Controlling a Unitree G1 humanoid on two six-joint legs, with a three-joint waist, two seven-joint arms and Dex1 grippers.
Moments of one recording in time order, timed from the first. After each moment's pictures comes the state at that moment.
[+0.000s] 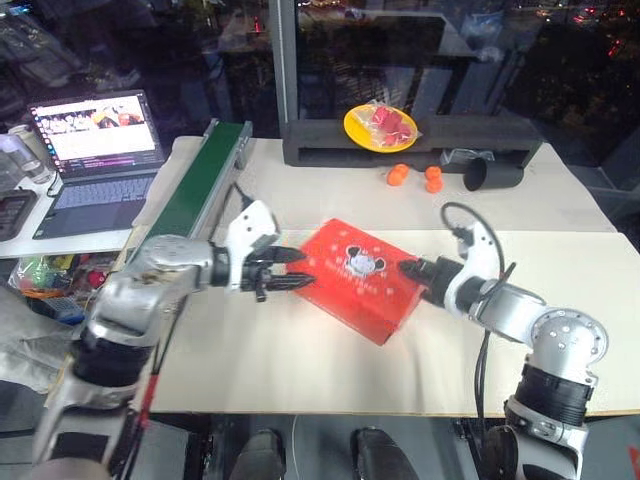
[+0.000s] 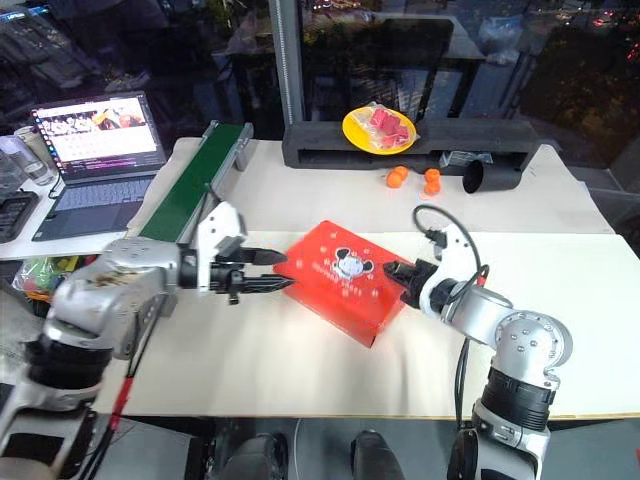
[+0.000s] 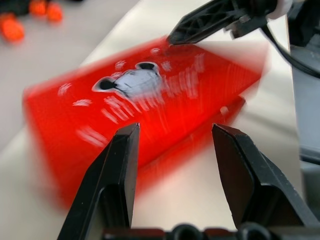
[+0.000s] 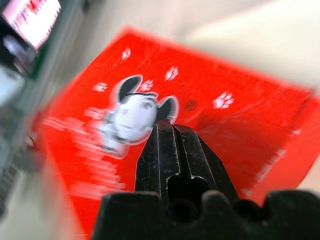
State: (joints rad) left arm -0.61 0.72 -0.10 -0.26 -0.45 0.81 -1.01; right arm -0.47 -0.26 -0.42 -0.29 0.98 1.39 -0.12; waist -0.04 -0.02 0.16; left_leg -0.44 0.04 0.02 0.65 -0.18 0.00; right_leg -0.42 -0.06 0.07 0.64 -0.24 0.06
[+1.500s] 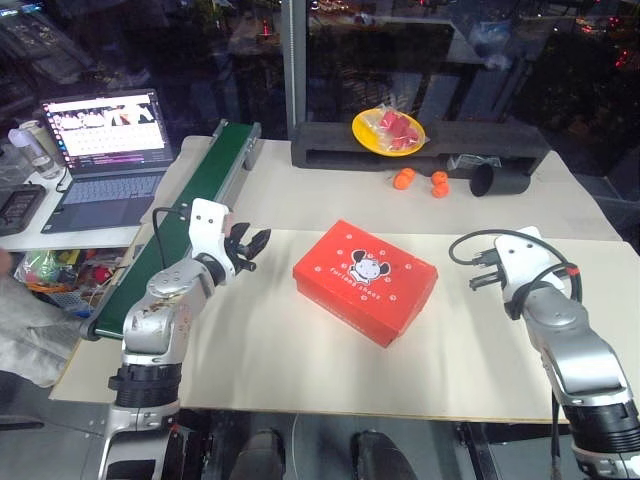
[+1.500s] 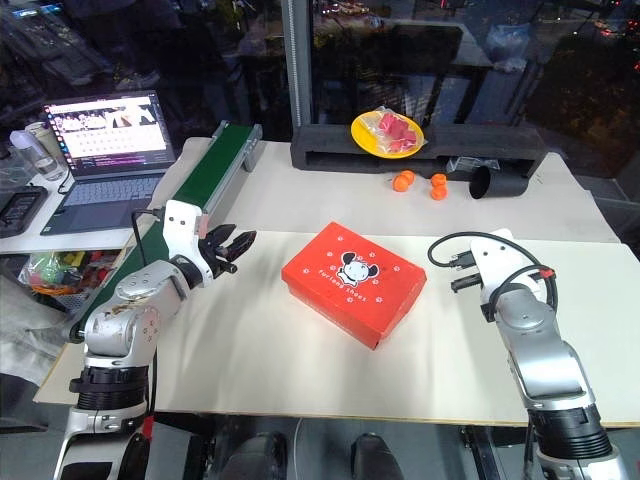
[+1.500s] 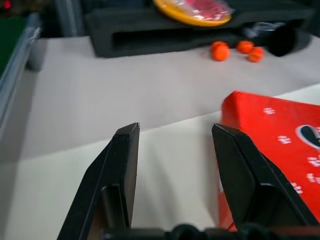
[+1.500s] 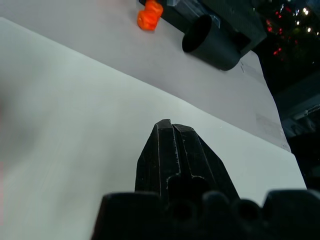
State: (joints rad) left arm -0.46 0.34 0.13 -0.13 -0.33 0.66 -0.34; right arm -0.23 -0.67 -0.06 -0.26 0.06 0.72 0.03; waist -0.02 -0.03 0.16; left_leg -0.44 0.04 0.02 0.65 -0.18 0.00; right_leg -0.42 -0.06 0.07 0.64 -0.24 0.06
